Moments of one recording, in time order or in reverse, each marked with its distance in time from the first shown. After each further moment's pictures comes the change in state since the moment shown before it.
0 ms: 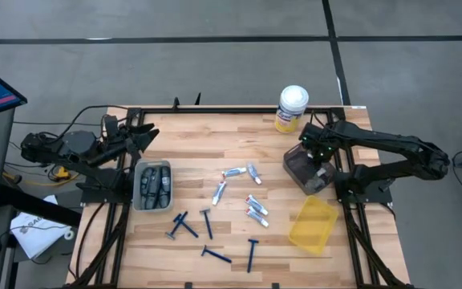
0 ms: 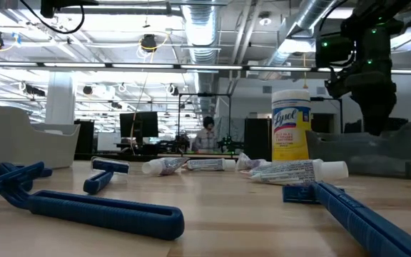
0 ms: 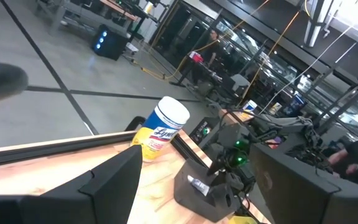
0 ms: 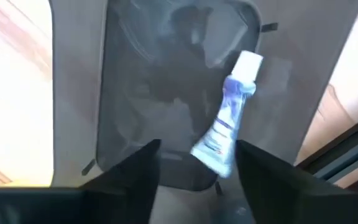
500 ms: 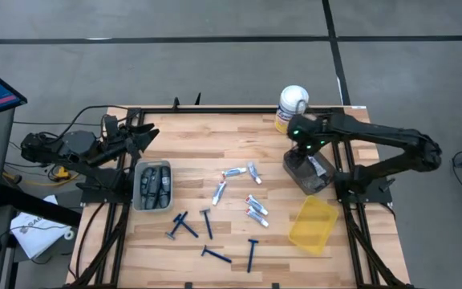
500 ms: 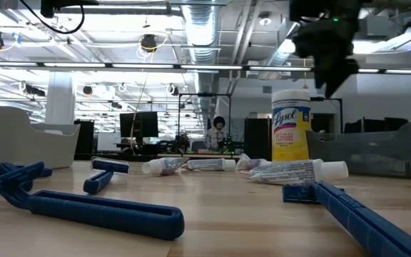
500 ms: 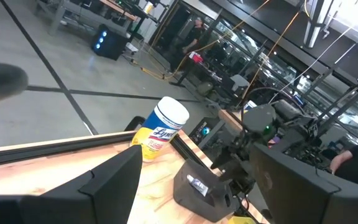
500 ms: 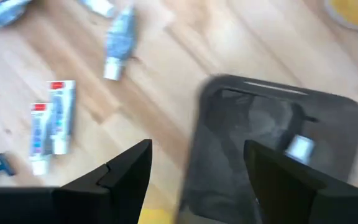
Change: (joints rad) left arm 0.000 0.000 0.000 0.002 0.000 -0.001; right arm 0.190 0.121 0.350 0.003 -0.026 0.181
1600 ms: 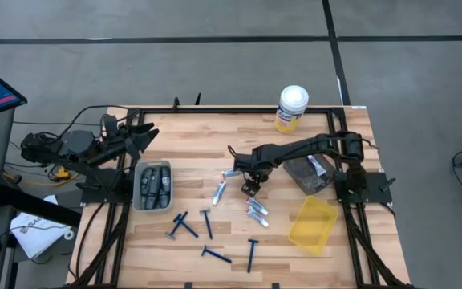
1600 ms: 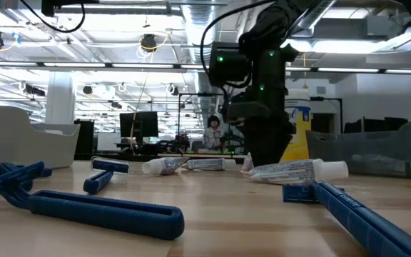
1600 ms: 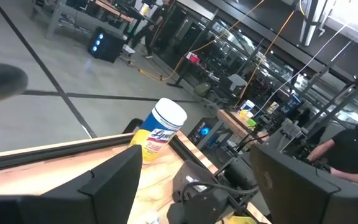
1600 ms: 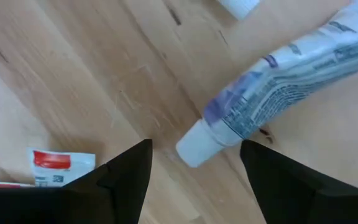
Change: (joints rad) left arm 0.000 -0.003 0.000 0.015 0.009 0.031; right arm 0.197 0.746 0.221 0.313 0.000 0.024
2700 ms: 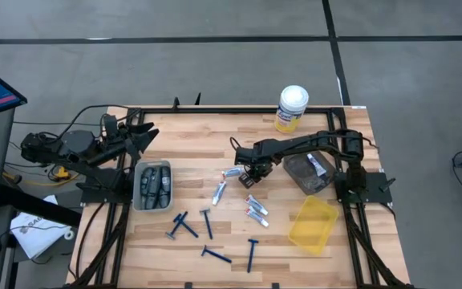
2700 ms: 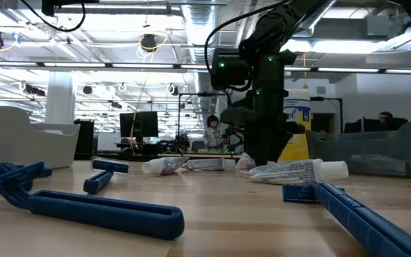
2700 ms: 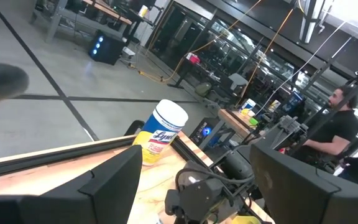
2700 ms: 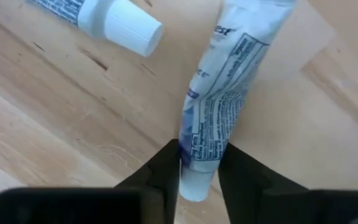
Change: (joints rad) left arm 0.000 0.000 0.000 0.004 0.000 0.031; right arm -0.027 -0.009 -0.004 -0.010 -0.006 0.240
